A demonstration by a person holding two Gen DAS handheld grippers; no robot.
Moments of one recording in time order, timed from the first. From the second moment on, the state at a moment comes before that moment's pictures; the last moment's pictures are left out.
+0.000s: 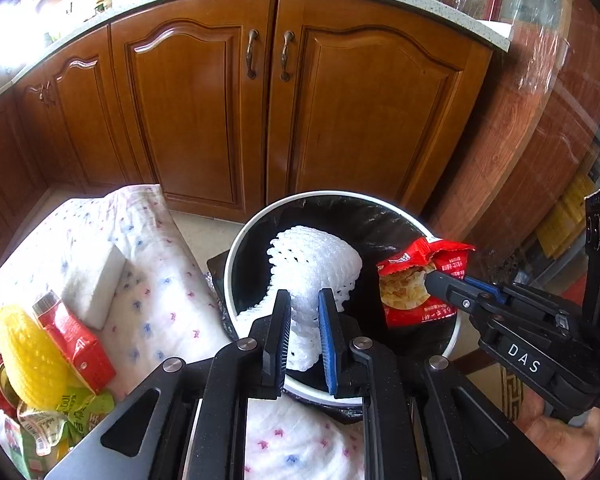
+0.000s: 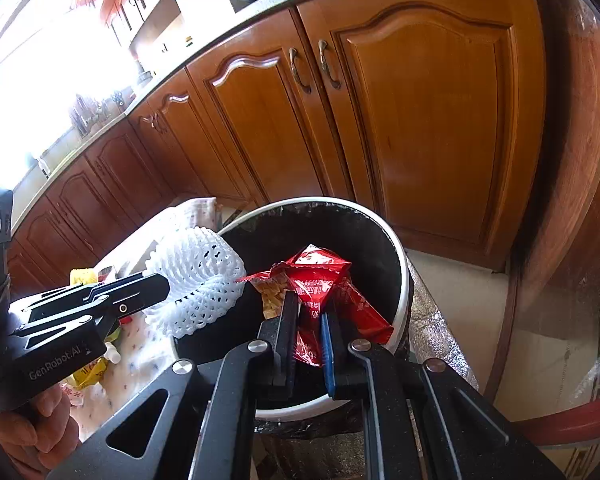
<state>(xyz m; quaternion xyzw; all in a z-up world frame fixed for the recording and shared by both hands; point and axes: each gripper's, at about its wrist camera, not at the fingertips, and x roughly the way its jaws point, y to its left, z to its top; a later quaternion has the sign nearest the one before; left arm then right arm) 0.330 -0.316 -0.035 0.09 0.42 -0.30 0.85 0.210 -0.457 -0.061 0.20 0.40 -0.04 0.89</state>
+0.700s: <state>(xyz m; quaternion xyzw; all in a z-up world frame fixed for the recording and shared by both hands) 0.243 -0.217 -0.019 0.02 0.36 -0.26 0.90 0.171 -0.439 -0.050 0.26 0.35 -0.02 0.90</state>
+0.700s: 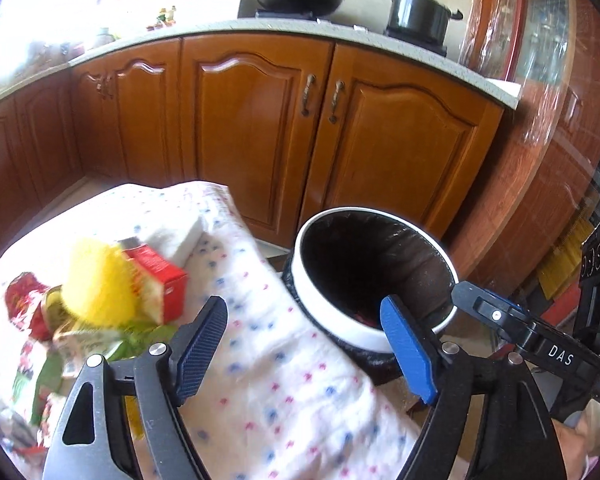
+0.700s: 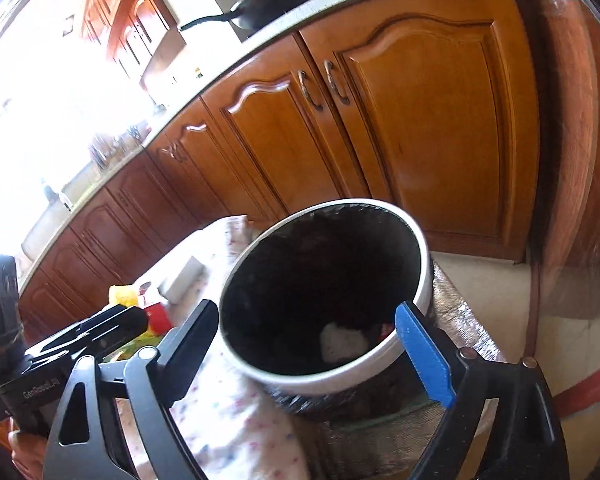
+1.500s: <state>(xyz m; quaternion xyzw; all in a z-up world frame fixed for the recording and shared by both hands) 0.113 -0.024 -0.016 -0.04 0.34 -0.12 0.93 0.121 -0.308 -0.050 0.28 0.34 0.07 0.90</state>
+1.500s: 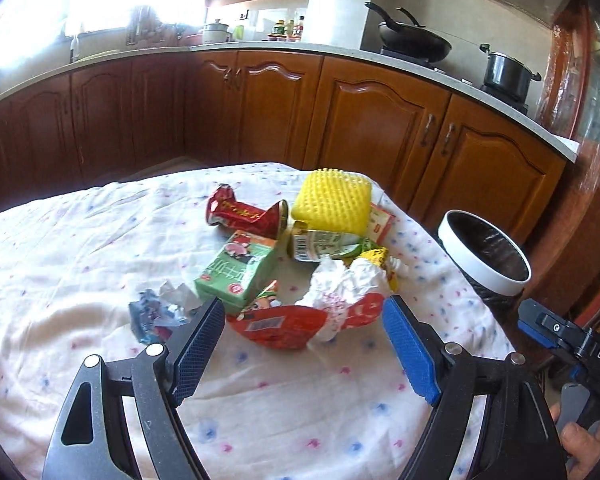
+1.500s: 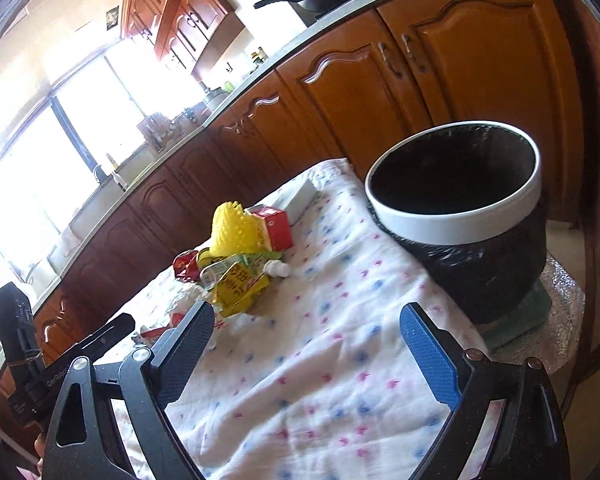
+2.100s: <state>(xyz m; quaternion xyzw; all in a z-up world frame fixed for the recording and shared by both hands) 0.149 0.053 -0.024 -0.10 0.39 -0.04 0.92 0.161 -0.208 -0.055 0.22 0.37 0.16 0.89</state>
